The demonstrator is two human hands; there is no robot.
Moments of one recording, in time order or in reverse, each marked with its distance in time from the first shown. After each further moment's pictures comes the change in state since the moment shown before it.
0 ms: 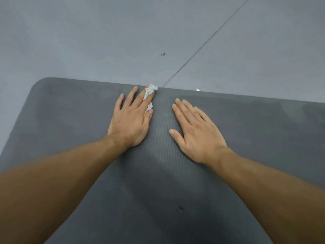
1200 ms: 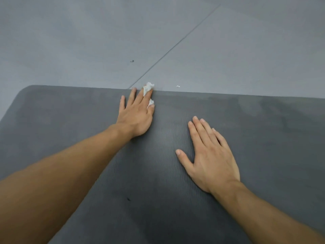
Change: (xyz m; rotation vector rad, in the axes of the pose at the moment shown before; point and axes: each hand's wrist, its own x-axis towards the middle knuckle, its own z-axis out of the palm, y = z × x) left_hand 0.038 0.130 0.007 -0.096 -0.142 -0.162; right_hand -0.127 0.092 0.008 0.089 0.083 0.183
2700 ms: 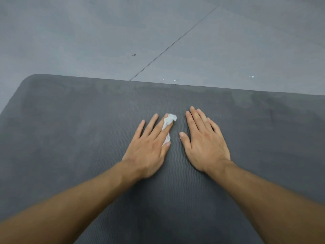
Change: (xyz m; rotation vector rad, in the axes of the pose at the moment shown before) left_hand -0.129 0.025 0.044 0.114 0.013 0.321; right_hand -0.001 0.000 0.000 -0.020 -0.002 -0.001
